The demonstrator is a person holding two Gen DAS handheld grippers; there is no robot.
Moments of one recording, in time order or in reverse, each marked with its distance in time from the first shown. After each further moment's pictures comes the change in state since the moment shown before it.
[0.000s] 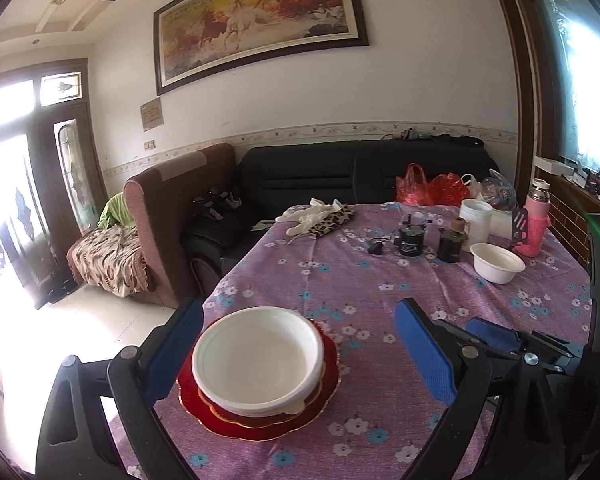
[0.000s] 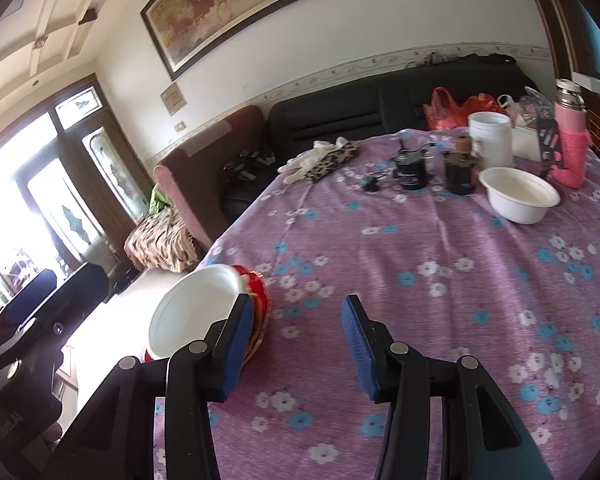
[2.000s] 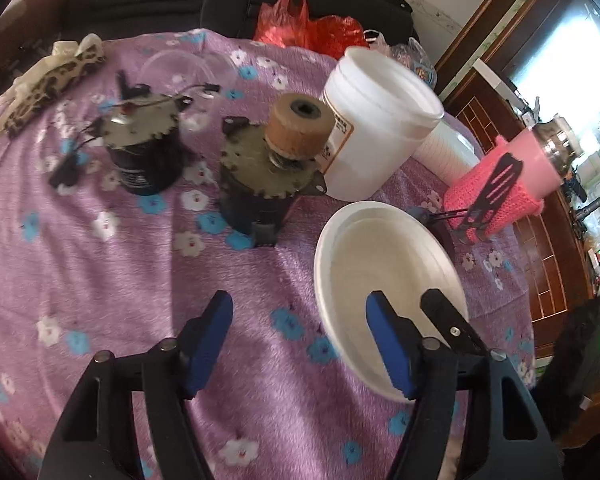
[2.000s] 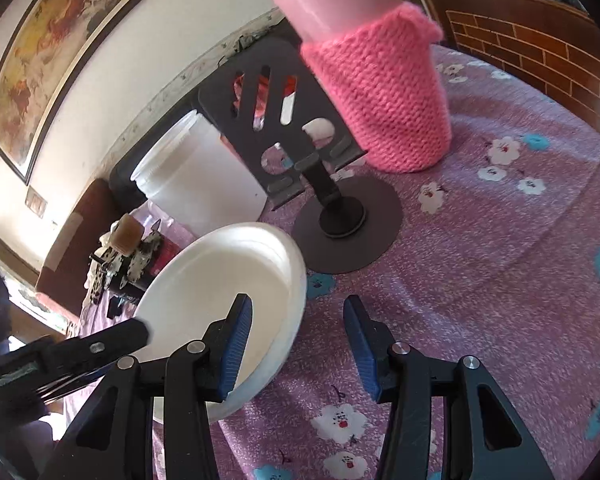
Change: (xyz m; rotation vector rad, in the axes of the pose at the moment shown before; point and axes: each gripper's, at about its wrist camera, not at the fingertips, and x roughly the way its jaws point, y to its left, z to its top) left arm 0.345 -0.263 0.035 -0.068 0.688 -0.528; right arm 0.099 -0.339 0.095 0.451 0.003 -0.291
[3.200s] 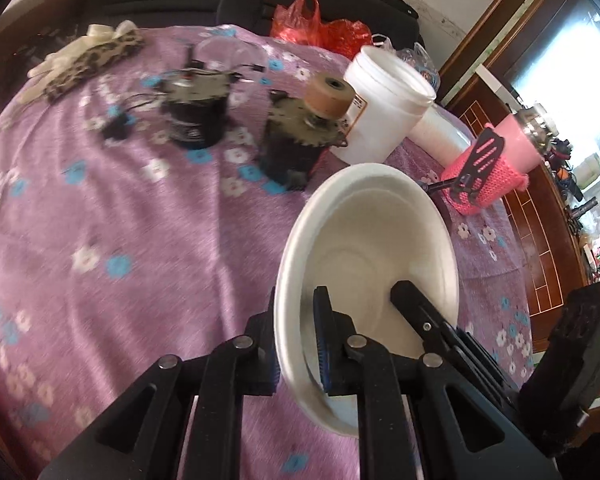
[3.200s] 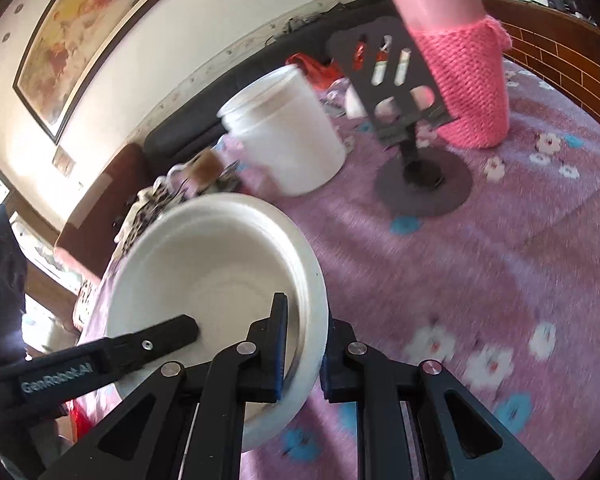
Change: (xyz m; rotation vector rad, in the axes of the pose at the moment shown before) left arm -0.051 0.019 -0.055 -0.039 -0.024 0.005; right arm -0.014 0.058 -0.042 -0.121 0.048 0.078
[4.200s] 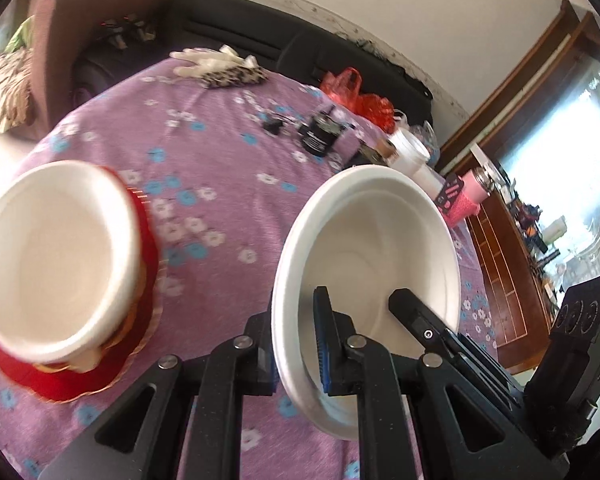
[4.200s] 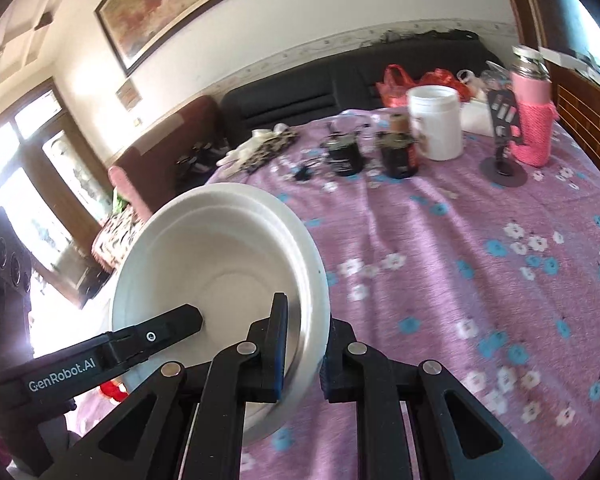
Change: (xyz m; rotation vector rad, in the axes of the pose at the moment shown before) left arm -0.176 0.109 -0.153 -0.194 -0.229 -0.054; right arm -0.117 0.160 -0.134 -0.287 0.014 0.084
